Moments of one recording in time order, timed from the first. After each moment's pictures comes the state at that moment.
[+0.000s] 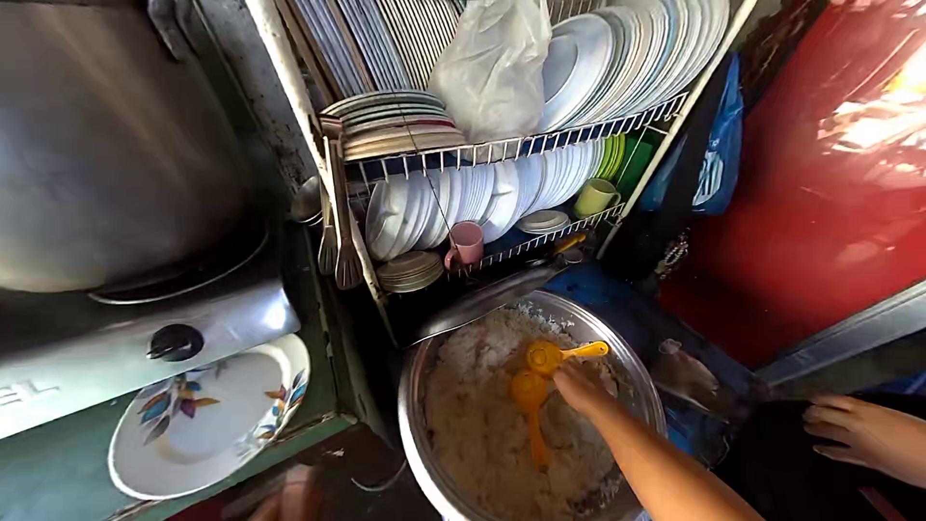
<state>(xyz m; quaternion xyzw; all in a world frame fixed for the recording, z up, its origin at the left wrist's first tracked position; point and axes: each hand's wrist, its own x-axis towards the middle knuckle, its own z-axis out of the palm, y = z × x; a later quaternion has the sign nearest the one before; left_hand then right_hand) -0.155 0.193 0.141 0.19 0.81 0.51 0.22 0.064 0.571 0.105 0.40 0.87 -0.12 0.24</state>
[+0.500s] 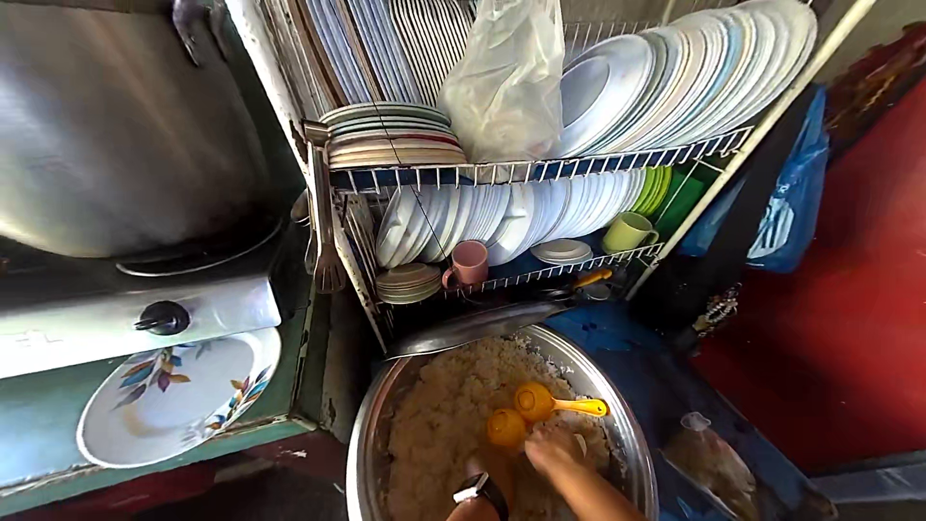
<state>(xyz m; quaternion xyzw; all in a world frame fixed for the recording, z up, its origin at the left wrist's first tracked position) 0.008 0.492 0.060 0.39 0.82 -0.09 0.42 0.061 0.579 0.095 0.26 0.88 -0.04 0.40</state>
